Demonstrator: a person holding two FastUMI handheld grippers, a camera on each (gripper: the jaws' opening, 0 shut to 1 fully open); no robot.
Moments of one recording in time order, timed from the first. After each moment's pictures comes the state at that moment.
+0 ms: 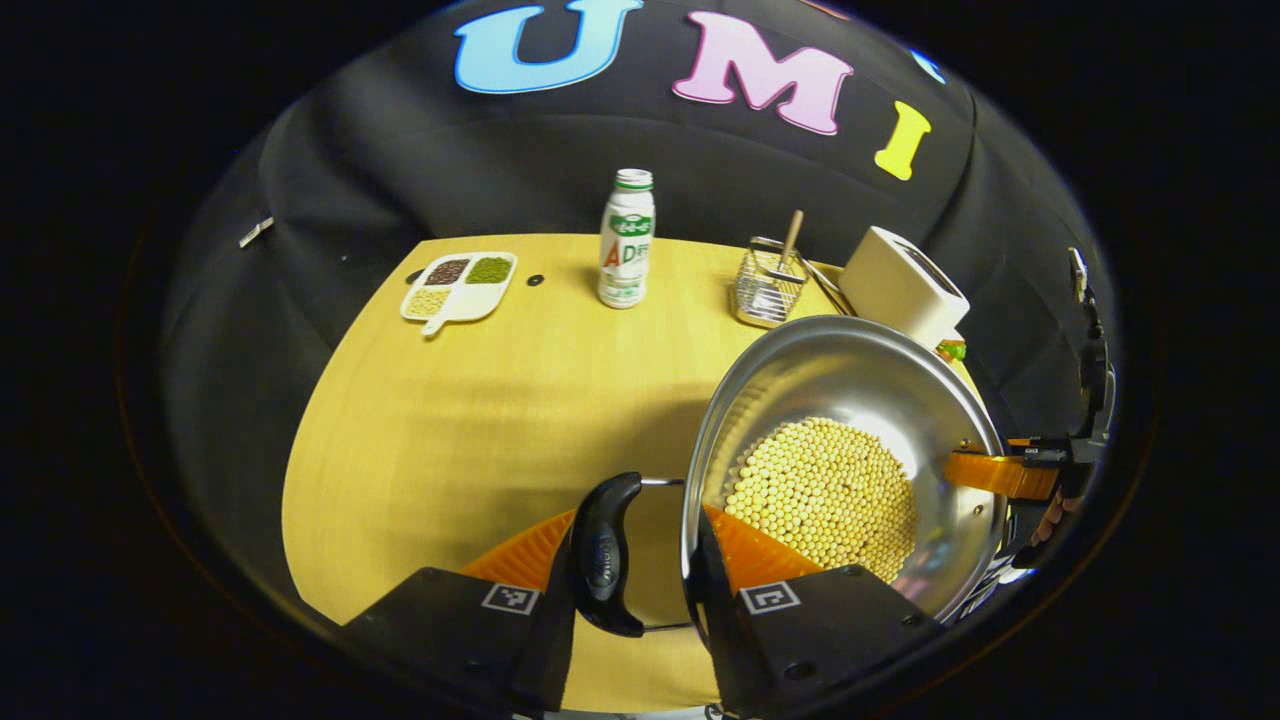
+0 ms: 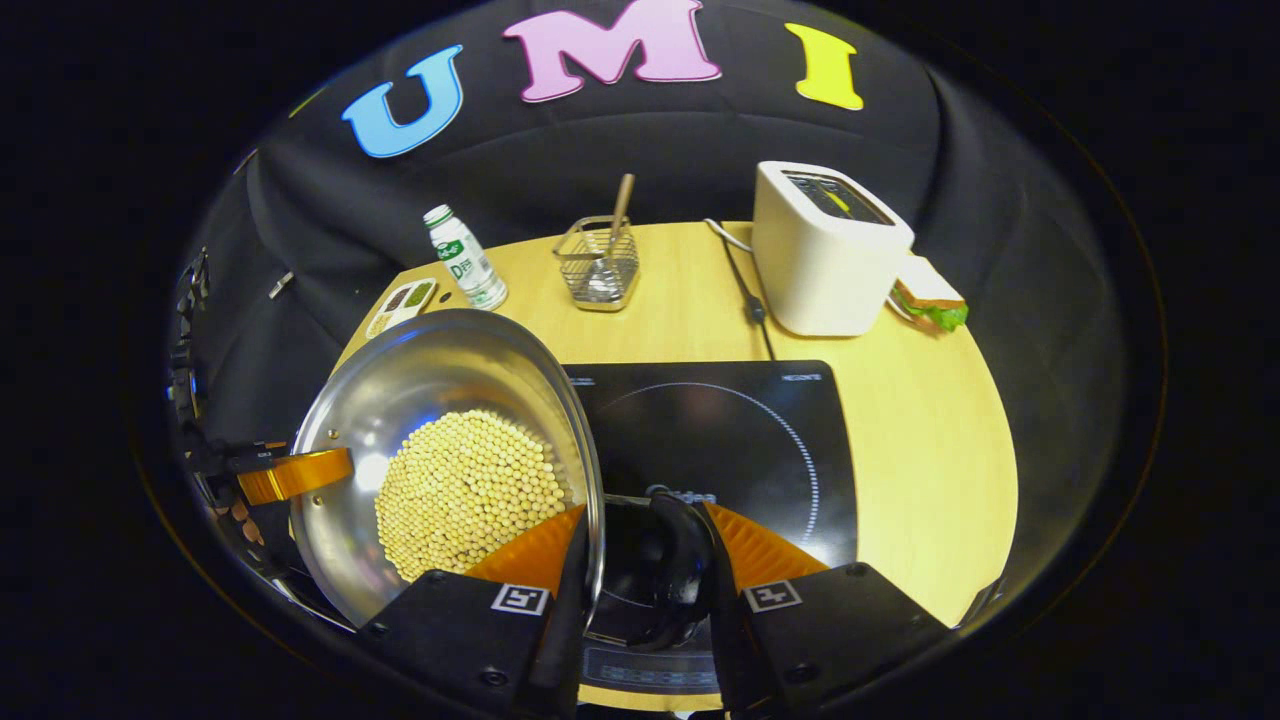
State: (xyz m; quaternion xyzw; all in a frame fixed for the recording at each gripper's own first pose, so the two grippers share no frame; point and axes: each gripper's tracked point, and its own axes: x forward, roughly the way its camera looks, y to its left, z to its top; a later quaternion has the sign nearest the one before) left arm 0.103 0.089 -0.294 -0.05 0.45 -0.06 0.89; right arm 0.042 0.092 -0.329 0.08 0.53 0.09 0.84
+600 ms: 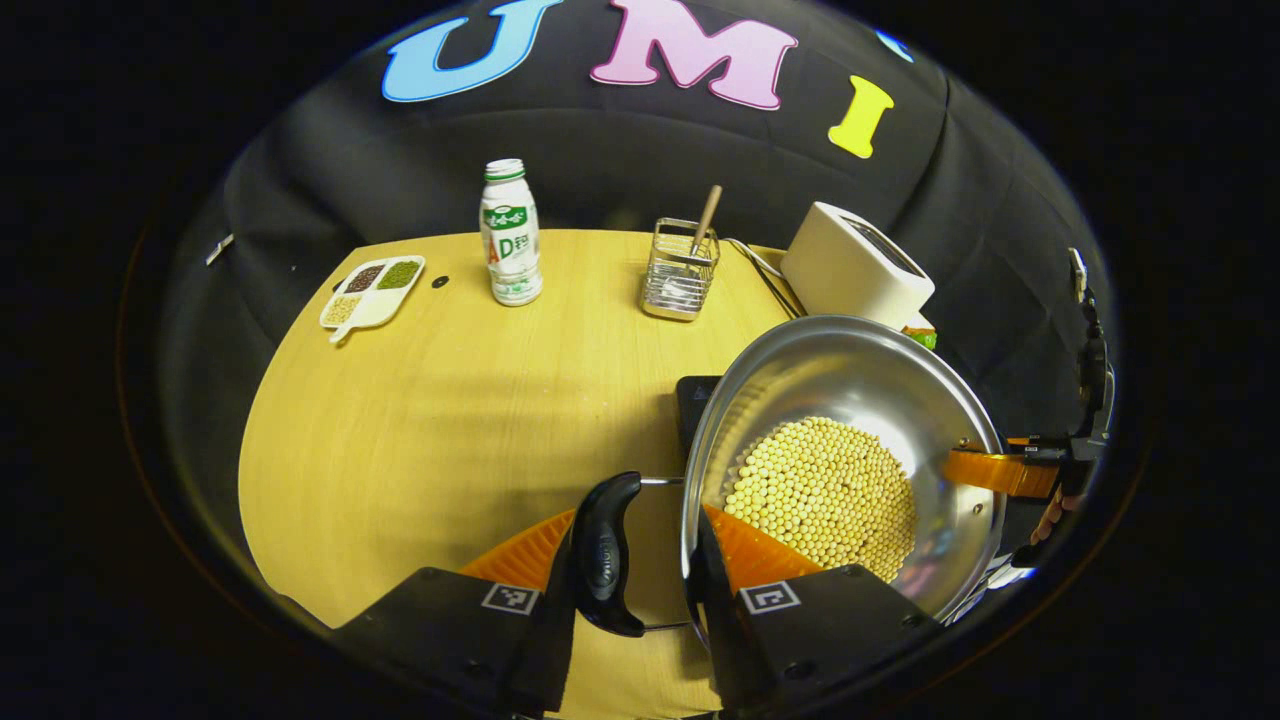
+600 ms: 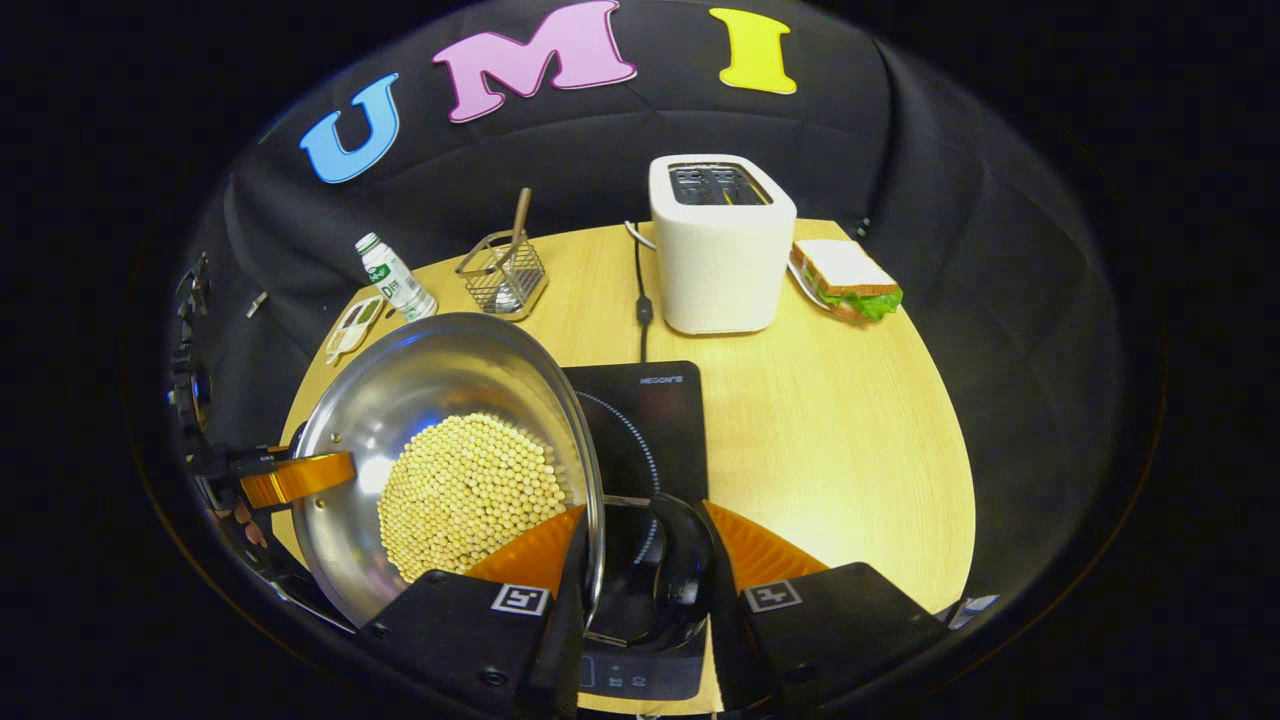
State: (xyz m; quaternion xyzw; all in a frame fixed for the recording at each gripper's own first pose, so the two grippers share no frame) left arm 0.123 -0.020 -0.307 -0.05 0.45 -0.09 0.89; right arm 0.054 -0.021 -0.348 0.08 0.53 0.06 0.84
